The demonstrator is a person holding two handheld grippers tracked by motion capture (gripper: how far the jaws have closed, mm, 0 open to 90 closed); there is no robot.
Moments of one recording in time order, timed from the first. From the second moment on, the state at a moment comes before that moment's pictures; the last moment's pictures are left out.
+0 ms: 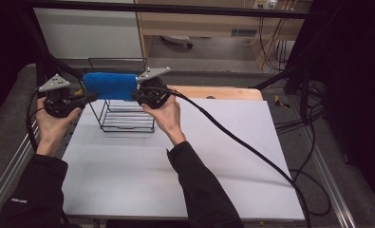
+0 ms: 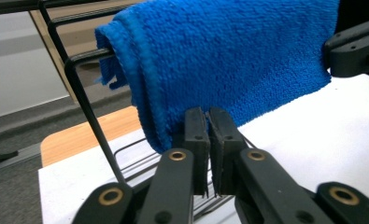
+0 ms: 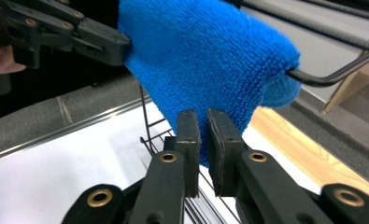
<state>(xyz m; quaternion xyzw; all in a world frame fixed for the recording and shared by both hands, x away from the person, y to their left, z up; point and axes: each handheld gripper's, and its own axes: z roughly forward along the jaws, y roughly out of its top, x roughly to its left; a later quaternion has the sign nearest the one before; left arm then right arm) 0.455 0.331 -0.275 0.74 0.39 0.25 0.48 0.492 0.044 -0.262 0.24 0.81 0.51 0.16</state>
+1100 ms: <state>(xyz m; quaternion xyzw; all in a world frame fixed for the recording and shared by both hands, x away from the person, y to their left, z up) 0.399 0.310 -0.363 0.77 0.42 0.21 0.43 0.442 -0.073 -0.296 0.30 0.80 0.50 0.15</state>
